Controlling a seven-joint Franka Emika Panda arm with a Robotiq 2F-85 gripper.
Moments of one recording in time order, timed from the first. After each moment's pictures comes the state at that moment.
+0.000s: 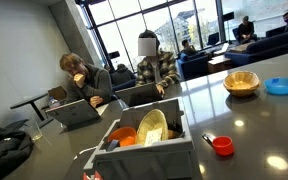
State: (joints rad) arm -0.10 -0.37 -0.20 -2.40 0.13 2.20 -0.21
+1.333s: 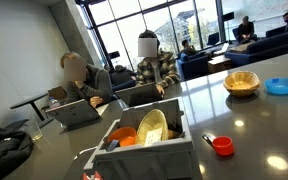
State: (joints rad) arm -0.09 -0.37 -0.20 -2.40 0.16 2.20 -0.23
